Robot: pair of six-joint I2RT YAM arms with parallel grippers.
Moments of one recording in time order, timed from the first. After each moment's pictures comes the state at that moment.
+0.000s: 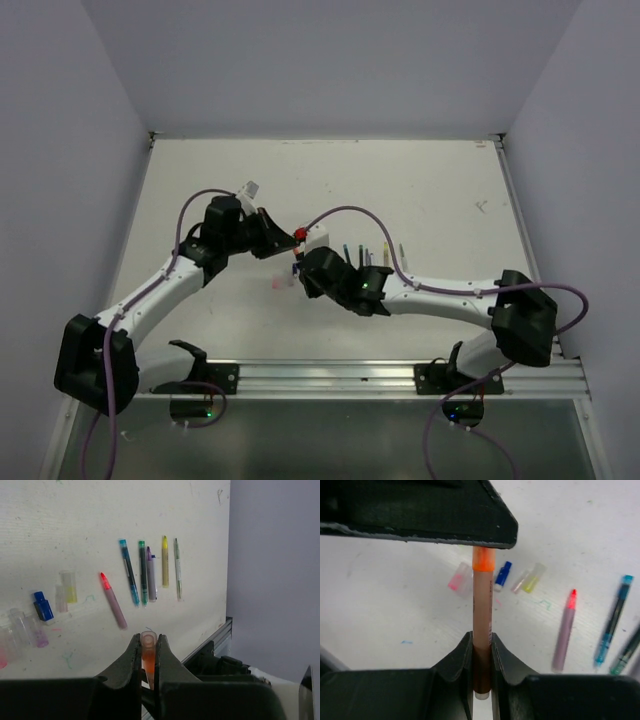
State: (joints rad) left arm -0.42 1.21 0.77 -0.13 0.39 -0.89; right arm 1.19 1.55 1.04 -0.24 0.50 0.48
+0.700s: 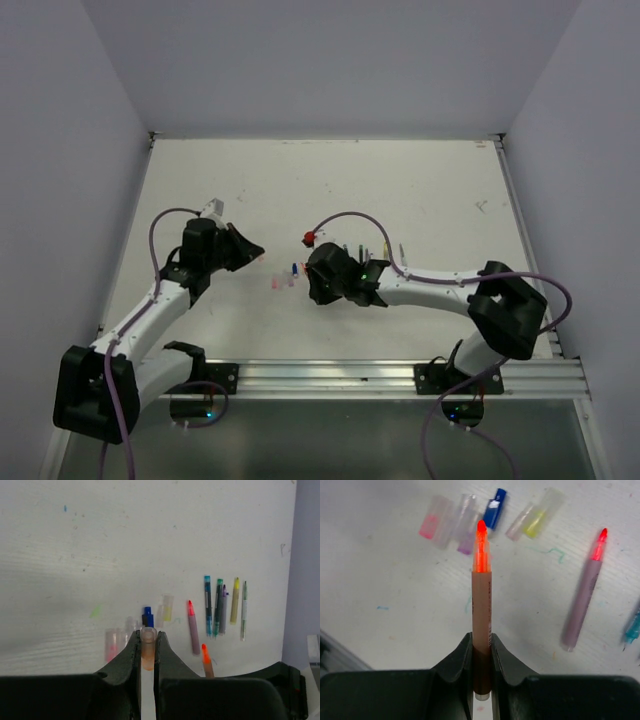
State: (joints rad) left arm -0.24 1.05 0.56 -0.10 0.26 -0.76; right arm 1.05 1.55 0.91 -0.19 0.10 0.56
